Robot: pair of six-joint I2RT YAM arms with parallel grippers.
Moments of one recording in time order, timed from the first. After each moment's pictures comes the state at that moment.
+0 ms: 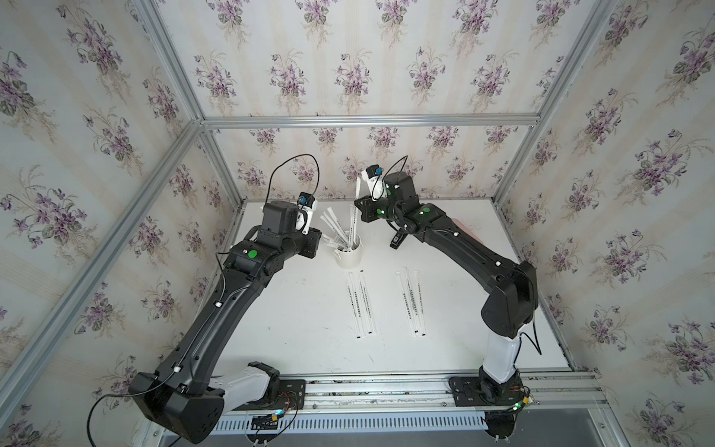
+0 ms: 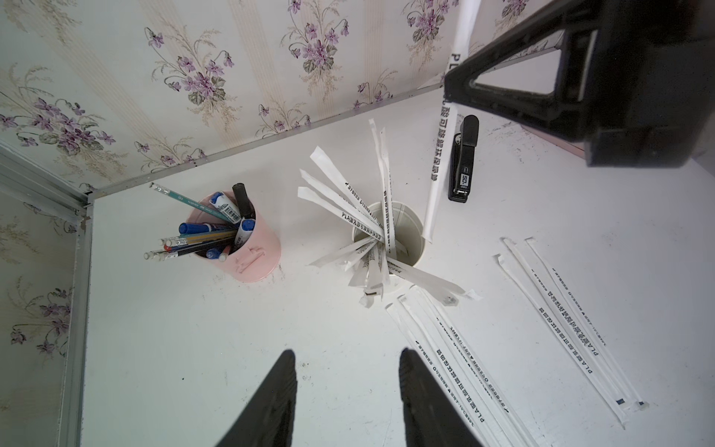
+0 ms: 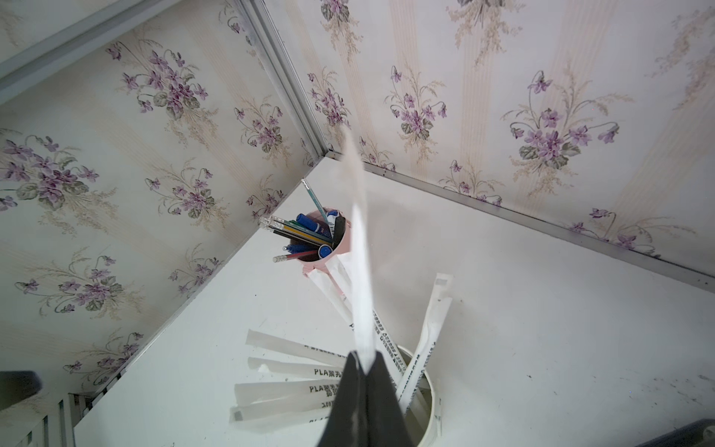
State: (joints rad) left arm -0.35 1.21 1.36 -0.78 -0.02 0.00; right arm 0.65 1.88 1.81 -0.34 -0.20 0.23
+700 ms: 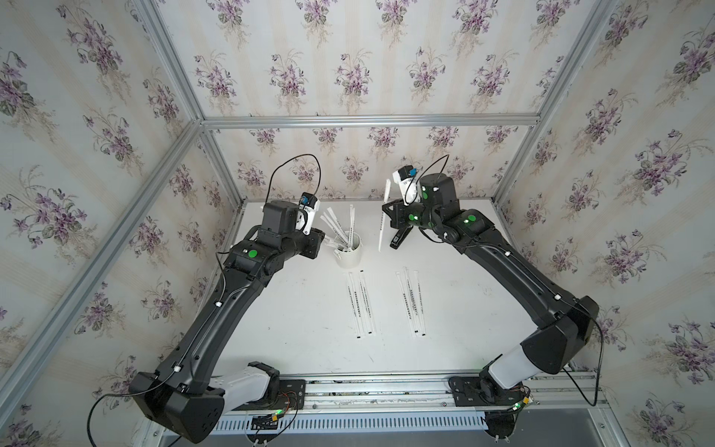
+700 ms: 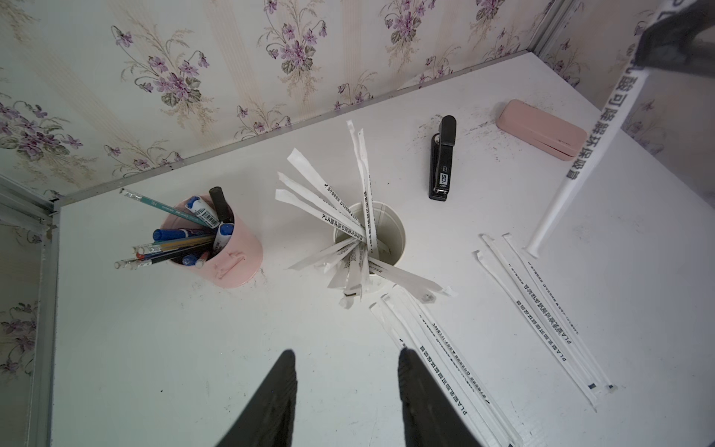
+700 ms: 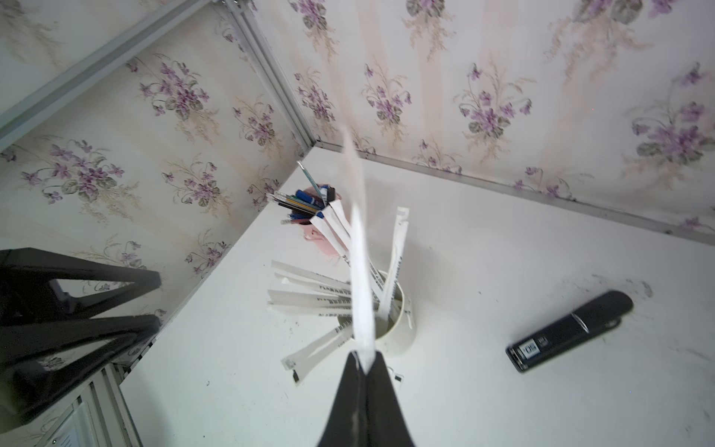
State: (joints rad) left arm -0.35 1.22 1.36 -0.78 0.06 0.00; right arm 0.56 1.55 1.59 -0.56 -0.19 0.26
